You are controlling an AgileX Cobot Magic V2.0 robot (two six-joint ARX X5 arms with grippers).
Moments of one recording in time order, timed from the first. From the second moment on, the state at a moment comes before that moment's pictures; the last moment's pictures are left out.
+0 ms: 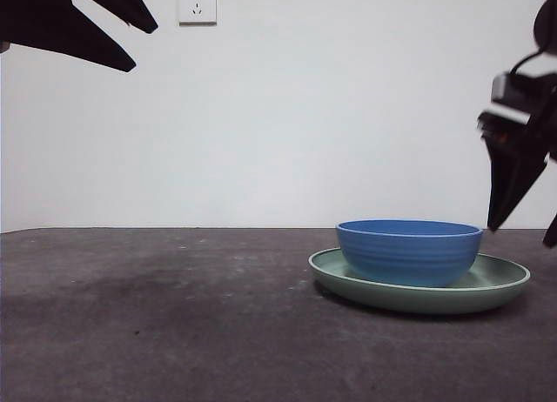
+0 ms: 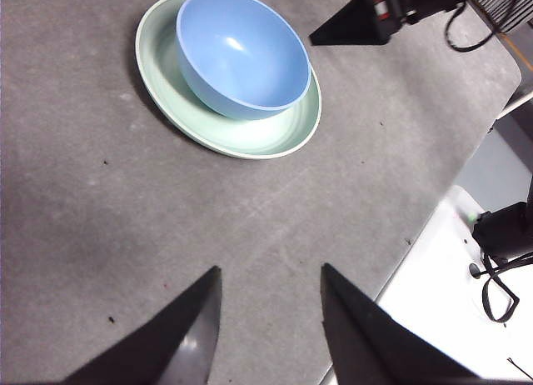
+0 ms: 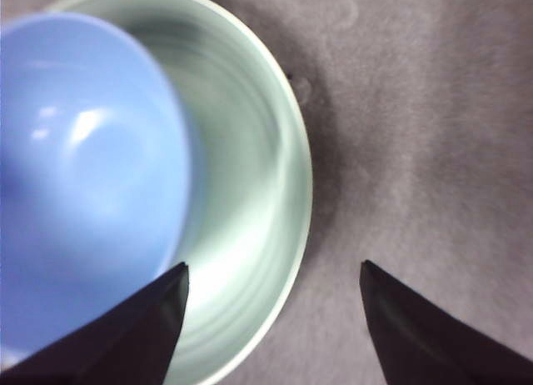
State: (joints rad) left arm -0.46 1.01 0.91 -0.64 0.57 -0.07; right arm 0.08 1.46 0.91 -0.53 -0.29 0.13
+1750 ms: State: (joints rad) left arm -0.46 1.01 0.91 -0.64 0.57 -0.07; right arm 0.10 1.43 0.91 -0.30 -0.46 0.28
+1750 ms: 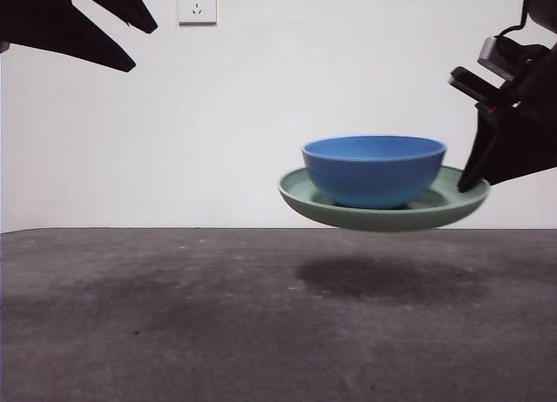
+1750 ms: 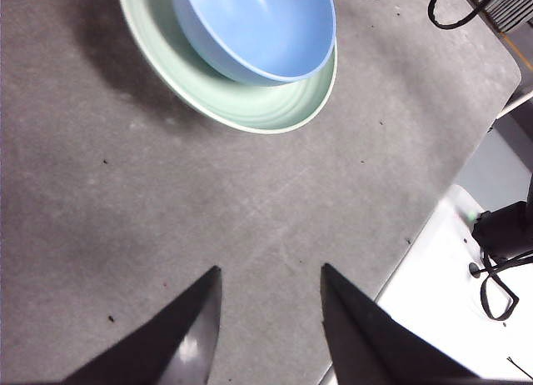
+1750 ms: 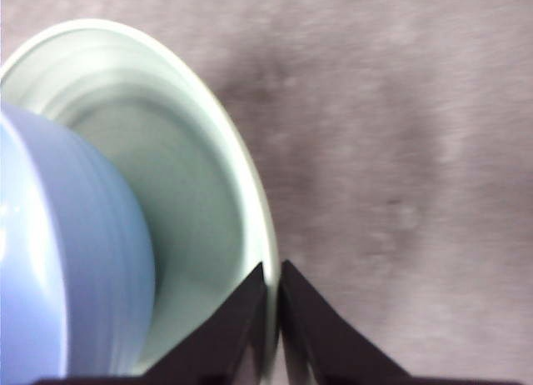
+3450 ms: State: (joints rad) left arm -0.46 1.01 0.91 -0.64 0.57 -0.07; right arm 0.41 1.73 0.91 -0.01 -0.34 0.58
